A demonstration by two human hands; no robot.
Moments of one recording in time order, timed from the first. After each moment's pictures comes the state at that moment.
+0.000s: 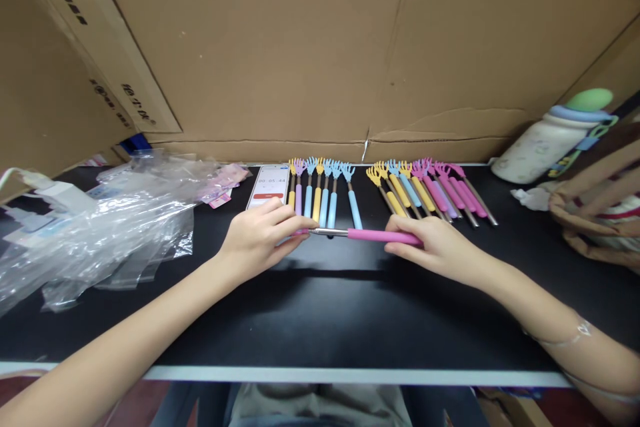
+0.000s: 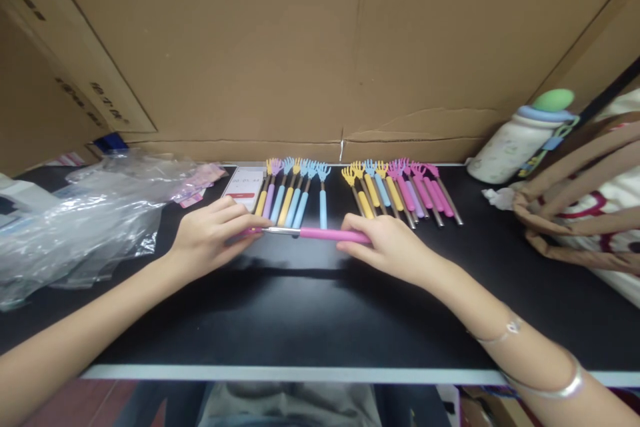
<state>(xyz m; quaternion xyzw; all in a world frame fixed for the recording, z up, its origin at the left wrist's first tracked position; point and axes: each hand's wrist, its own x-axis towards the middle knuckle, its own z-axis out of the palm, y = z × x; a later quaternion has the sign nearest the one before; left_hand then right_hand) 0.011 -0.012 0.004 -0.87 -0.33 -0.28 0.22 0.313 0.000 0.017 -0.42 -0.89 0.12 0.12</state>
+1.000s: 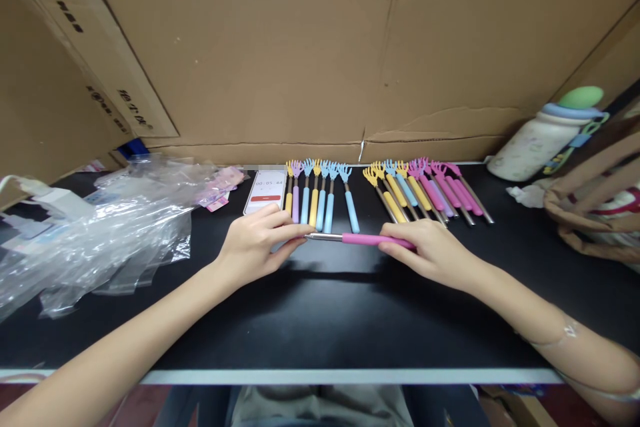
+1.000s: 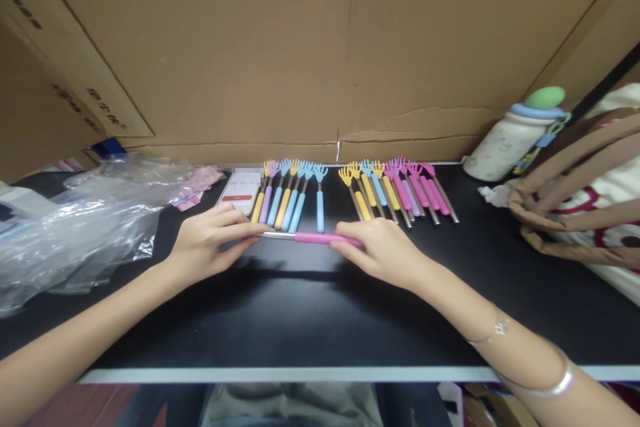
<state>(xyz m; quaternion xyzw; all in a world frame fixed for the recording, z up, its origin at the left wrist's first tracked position) 0.011 -0.013 -0.001 -0.88 -0.33 -0.30 0.16 0.308 -0.008 0.013 -0.39 -0.91 0.08 0.14</state>
